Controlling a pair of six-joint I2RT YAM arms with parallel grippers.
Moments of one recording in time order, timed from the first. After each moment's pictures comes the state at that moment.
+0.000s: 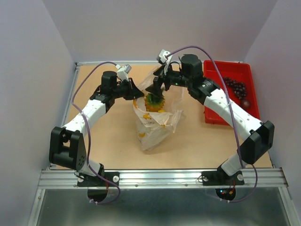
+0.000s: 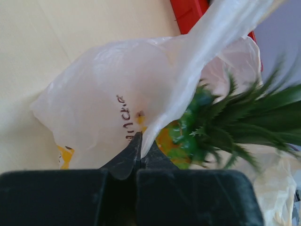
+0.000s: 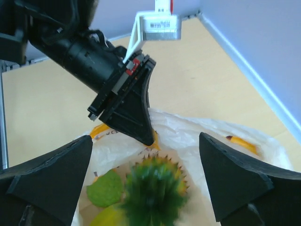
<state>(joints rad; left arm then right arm) -0.29 1.46 1.07 -0.08 0.59 -0.45 0.62 1.59 1.56 -0.20 -0.55 -0.15</state>
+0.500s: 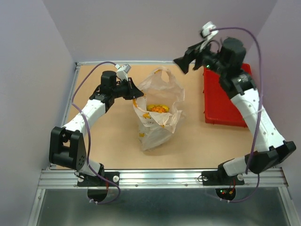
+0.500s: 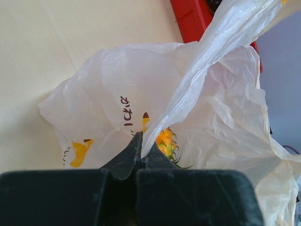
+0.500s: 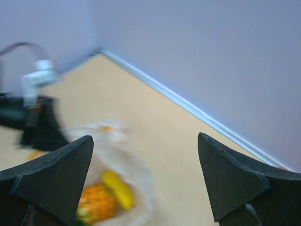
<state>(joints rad) -0.28 1.46 1.07 -0.08 0.60 -0.46 0.46 1.40 1.67 -0.29 -0.37 -0.06</state>
